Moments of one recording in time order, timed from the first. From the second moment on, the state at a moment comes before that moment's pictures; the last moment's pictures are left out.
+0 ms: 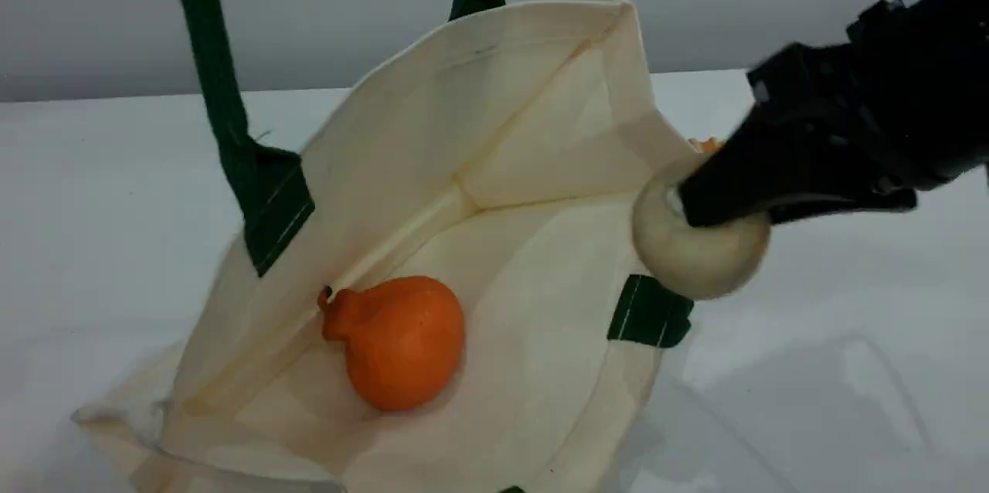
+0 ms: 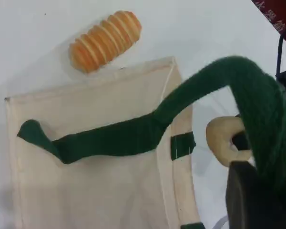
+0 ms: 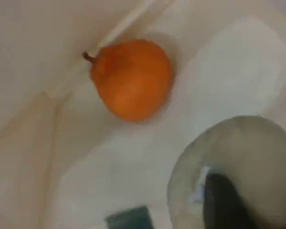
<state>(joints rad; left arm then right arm) -0.35 1.51 -1.52 -0.58 1.10 0.44 0.34 1.50 -0.60 1.41 0.53 -1.18</state>
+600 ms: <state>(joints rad) -0.35 1.51 -1.52 -0.58 1.10 0.44 0.53 1.69 -0.73 1.75 0.49 -1.51</state>
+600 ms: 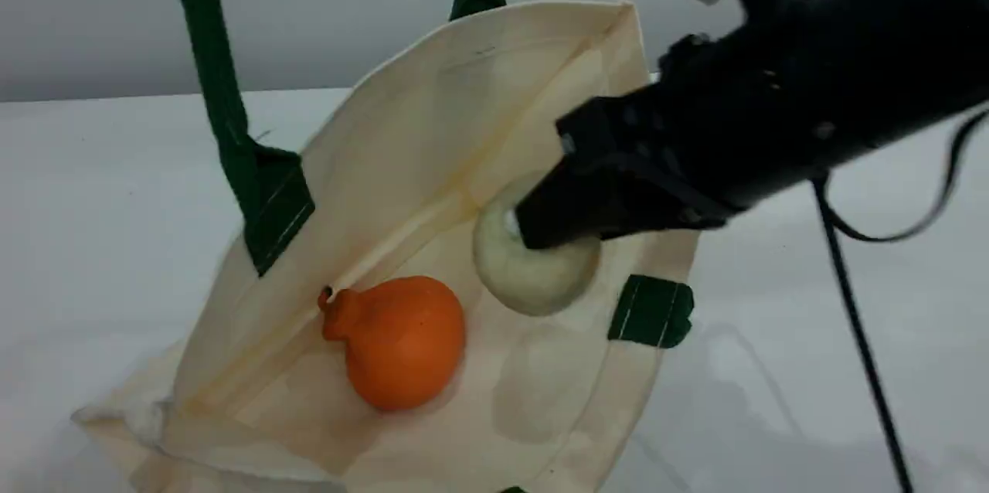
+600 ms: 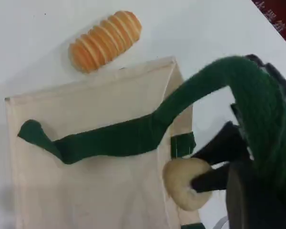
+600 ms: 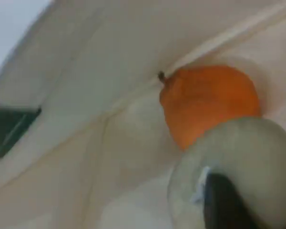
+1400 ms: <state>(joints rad) -0.35 1.51 -1.52 -0.58 1.10 0.44 0.56 1.98 -1.00 1.75 0.46 -1.50</state>
